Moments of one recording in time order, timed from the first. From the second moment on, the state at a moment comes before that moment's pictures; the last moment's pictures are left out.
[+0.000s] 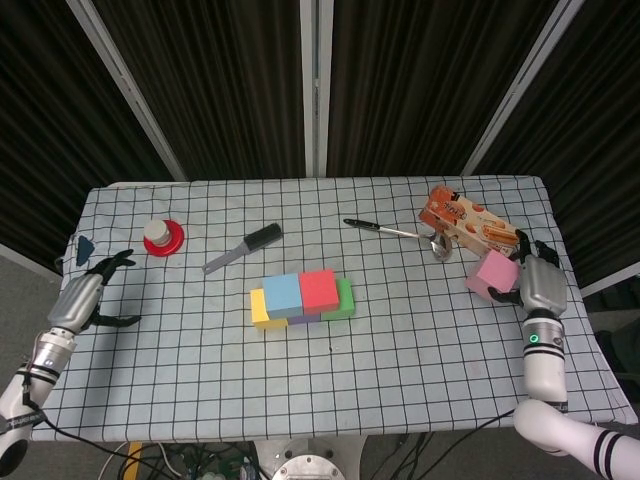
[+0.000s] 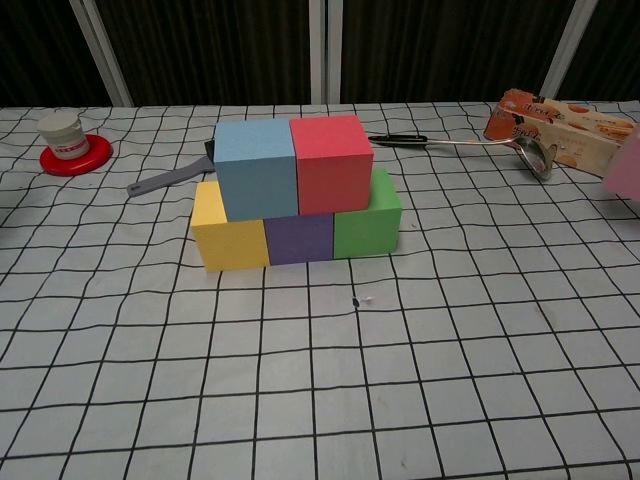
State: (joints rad) left arm -0.40 -1.21 -0.04 -1.37 1.42 1.12 -0.50; right arm 0.51 -1.27 0.30 -1.71 -0.64 1.22 -0.36
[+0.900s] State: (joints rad) left arm -0.33 -1.21 -0.06 -1.41 1.41 1.22 -0.49; right arm 0.91 -1.05 0.38 -1.87 -1.14 0.66 -0.18
